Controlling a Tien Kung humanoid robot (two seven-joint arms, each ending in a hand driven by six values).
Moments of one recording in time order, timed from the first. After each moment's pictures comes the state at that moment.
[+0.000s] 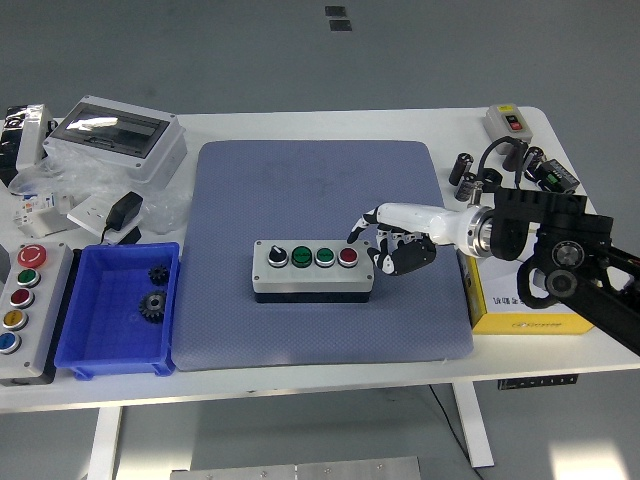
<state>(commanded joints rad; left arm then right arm) -0.10 0.08 -1.56 -0.18 1.73 0.02 0.27 0.65 -0.53 0.75 1.61 -1.46 0.44 -0.41</state>
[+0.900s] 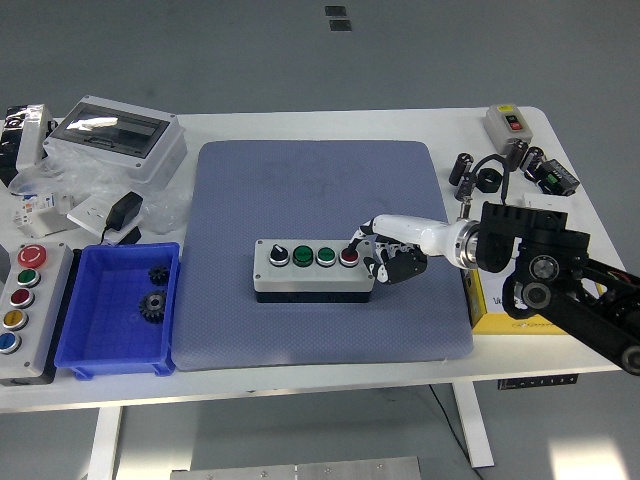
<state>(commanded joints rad) -0.10 0.08 -1.55 -0.18 1.73 0.02 0.27 0.64 -0.49 0.69 1.55 -1.51 0.37 -0.40</state>
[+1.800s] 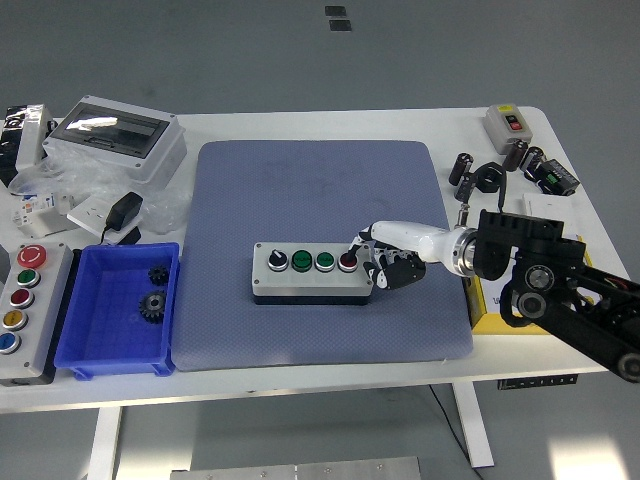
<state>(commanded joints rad) -0.10 0.08 -1.54 -0.18 1.72 0.02 0.27 0.63 -0.49 0.65 1.55 -1.50 0.35 -0.38</state>
